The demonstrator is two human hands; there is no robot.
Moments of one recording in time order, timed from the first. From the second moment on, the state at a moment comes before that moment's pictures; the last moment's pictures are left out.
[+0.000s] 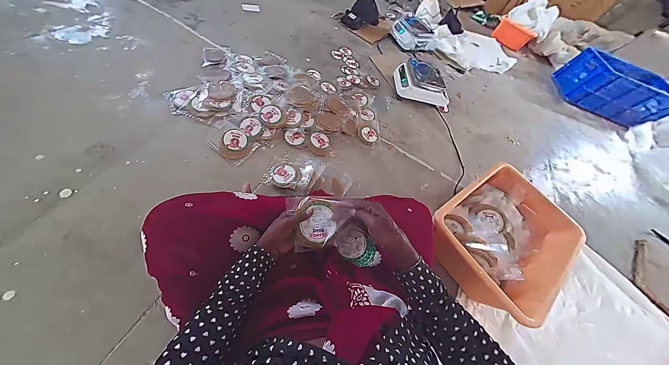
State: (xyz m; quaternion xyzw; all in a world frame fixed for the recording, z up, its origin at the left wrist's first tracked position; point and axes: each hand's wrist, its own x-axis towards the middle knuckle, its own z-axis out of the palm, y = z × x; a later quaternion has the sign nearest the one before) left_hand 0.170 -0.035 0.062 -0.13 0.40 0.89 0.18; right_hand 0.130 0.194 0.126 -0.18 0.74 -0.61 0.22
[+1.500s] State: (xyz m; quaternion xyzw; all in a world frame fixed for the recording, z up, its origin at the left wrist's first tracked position) left_hand 0.151 -0.039 0.046 -0.13 0.40 0.87 0.25; right_hand -0.033 0.143 0.037 -0.06 0.87 -0.44 0.20
